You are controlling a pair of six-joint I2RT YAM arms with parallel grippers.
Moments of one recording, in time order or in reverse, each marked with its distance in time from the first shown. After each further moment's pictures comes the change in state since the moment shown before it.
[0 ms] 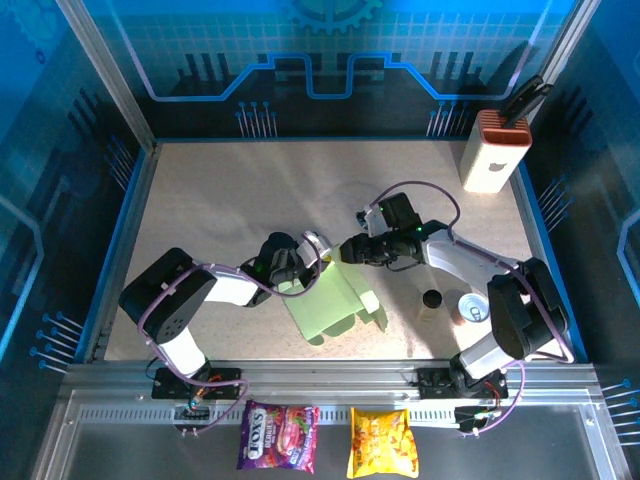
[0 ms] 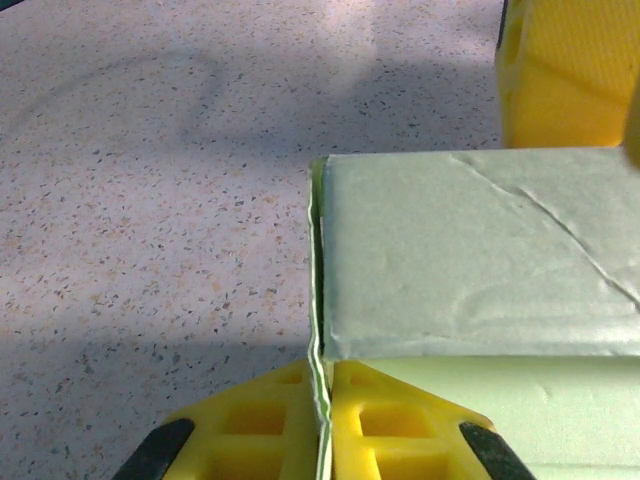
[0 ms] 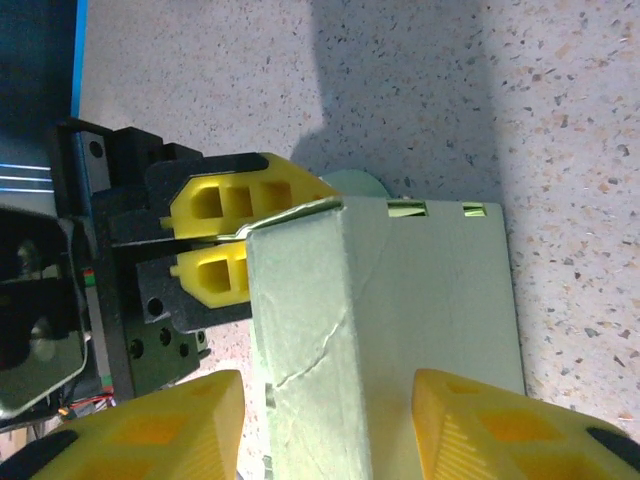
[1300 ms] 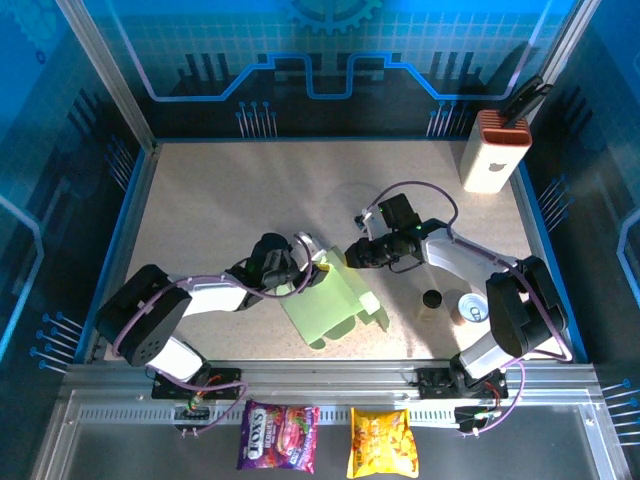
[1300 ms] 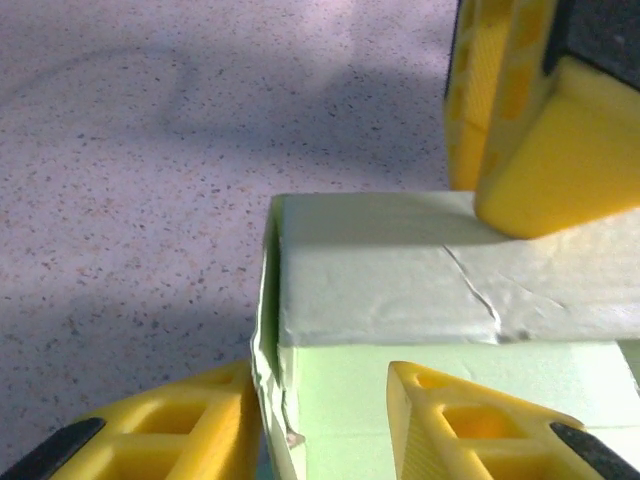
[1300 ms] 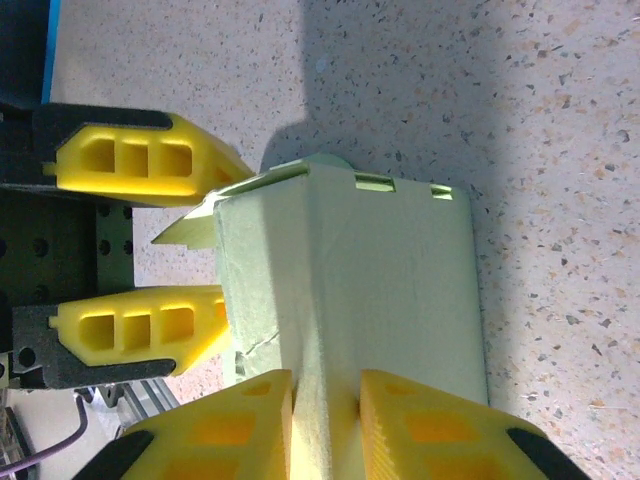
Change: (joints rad) left arm 0.000 -0.175 -0.042 -0.181 0.054 -0.065; right arm 0.016 0.031 0.012 -0.051 0.014 -0.102
